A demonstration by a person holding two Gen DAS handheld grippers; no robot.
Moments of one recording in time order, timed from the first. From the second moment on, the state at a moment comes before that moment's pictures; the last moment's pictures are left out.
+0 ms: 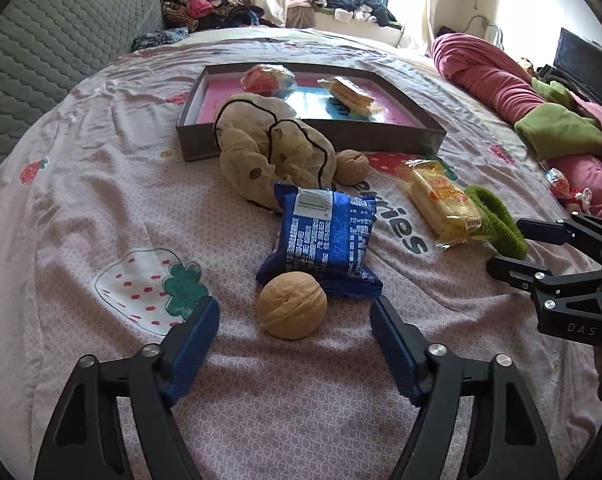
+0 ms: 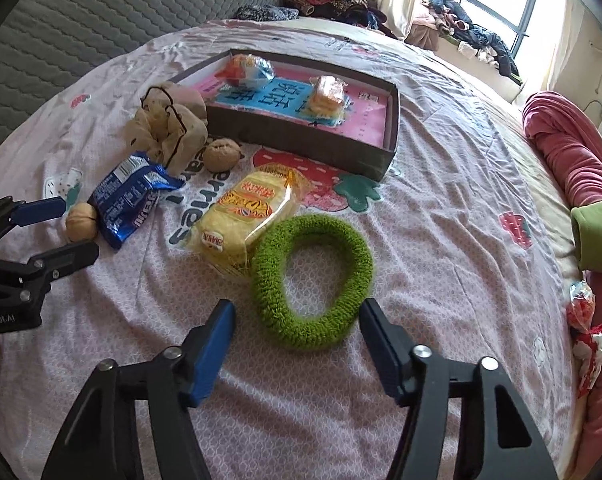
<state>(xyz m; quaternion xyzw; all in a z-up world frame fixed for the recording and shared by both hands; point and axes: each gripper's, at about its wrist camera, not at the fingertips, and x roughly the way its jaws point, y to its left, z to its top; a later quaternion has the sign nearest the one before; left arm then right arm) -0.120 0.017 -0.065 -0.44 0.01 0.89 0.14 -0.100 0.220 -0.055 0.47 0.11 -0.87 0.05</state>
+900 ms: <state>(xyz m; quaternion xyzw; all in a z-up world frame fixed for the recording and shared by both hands) -0.114 0.019 -0.064 -0.44 0.00 0.88 0.18 -0.099 0.235 -0.049 0.48 0.05 -0.87 0.06</state>
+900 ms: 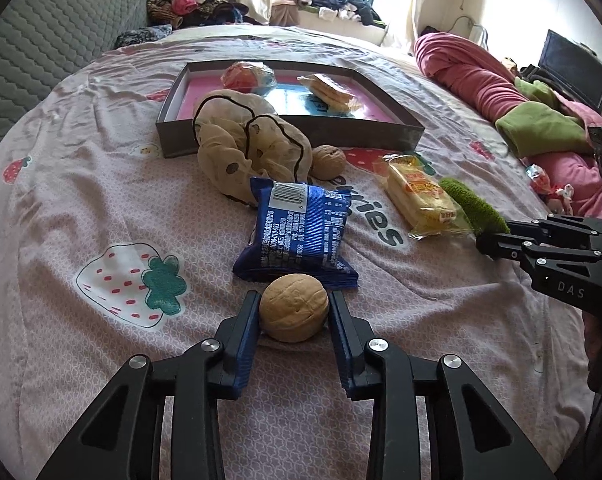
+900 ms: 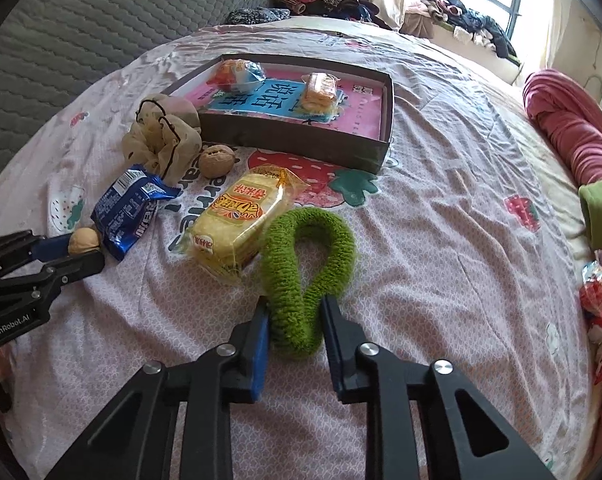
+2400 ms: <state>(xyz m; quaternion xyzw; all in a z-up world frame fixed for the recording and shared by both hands) -0.072 0.033 0.040 -0.37 0.00 0.91 0.18 -0.040 0.198 0.055 0.41 0.03 -0.91 0.12</state>
